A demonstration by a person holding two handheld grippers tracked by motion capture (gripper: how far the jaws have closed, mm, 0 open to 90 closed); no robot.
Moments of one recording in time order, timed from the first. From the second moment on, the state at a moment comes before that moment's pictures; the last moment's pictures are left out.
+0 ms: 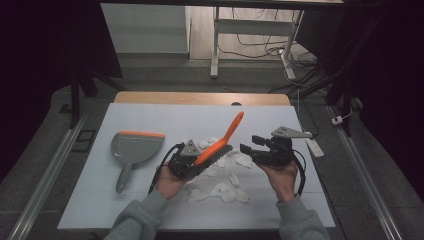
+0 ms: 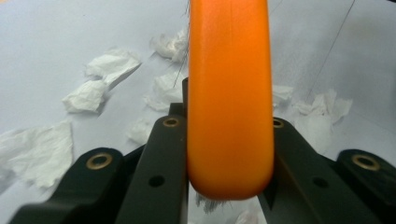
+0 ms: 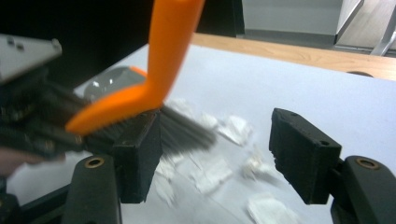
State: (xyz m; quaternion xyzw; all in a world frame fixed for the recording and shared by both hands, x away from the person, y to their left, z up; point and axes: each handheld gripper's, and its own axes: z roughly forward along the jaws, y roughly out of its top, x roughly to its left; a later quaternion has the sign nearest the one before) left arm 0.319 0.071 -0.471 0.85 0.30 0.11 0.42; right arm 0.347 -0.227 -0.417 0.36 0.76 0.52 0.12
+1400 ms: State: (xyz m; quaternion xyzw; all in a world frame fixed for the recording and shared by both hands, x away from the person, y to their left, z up) left arm 0.332 0.026 -0.458 0.95 0.16 0.05 0.24; right arm 0.318 -0.197 -0.402 0.17 0.89 0.37 0.18
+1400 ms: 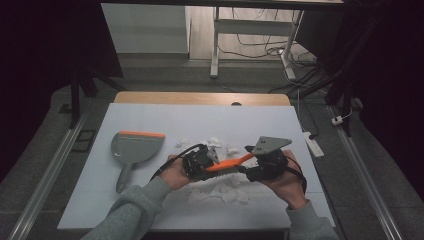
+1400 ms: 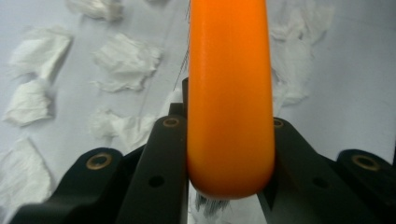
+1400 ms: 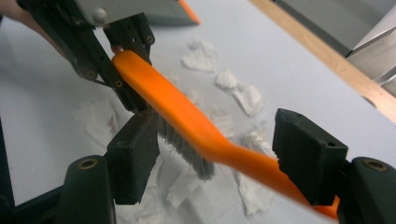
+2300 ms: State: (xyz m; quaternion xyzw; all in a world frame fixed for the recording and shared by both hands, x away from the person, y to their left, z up) left arm 0.328 0.023 -0.440 0.95 0.12 0.13 0.27; right arm 0.327 -0.185 -0.432 0.11 0.95 0.26 0.11
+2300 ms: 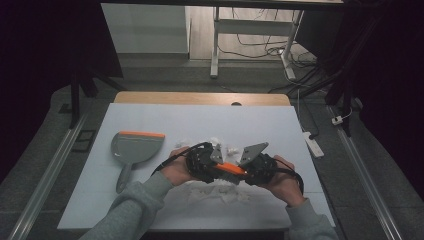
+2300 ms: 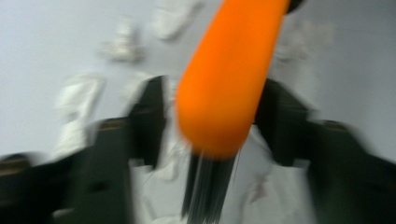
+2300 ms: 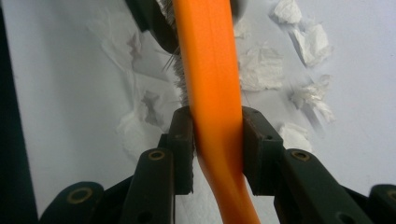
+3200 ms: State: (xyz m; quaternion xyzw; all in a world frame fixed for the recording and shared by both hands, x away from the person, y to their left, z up) left arm 0.257 0.190 -0.468 0.83 0.38 0.18 0.36; right arm 0.346 -0.221 -0.422 0.22 0.90 0.34 0.14
